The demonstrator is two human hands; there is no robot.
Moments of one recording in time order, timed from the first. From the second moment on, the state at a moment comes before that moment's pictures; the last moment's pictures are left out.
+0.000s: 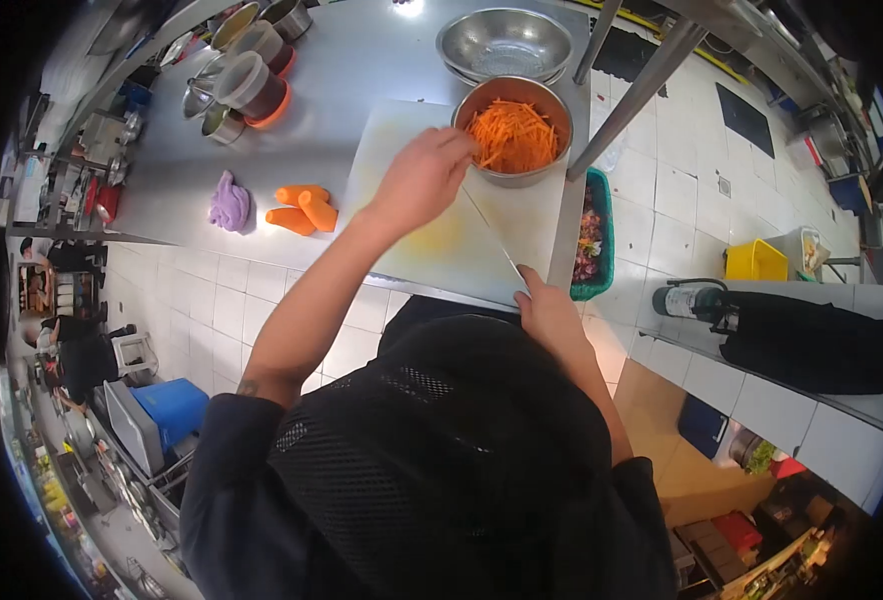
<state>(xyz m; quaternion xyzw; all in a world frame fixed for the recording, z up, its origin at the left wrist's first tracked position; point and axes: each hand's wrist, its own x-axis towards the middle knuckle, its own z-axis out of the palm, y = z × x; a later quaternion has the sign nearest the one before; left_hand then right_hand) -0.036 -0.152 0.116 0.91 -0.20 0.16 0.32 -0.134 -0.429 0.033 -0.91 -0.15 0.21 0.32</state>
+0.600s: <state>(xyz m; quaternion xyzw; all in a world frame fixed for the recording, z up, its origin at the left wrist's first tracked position) -0.139 -0.001 0.084 0.99 0.11 -0.05 0.03 -0.125 -0.444 0.029 -0.90 -0.13 0.20 0.37</state>
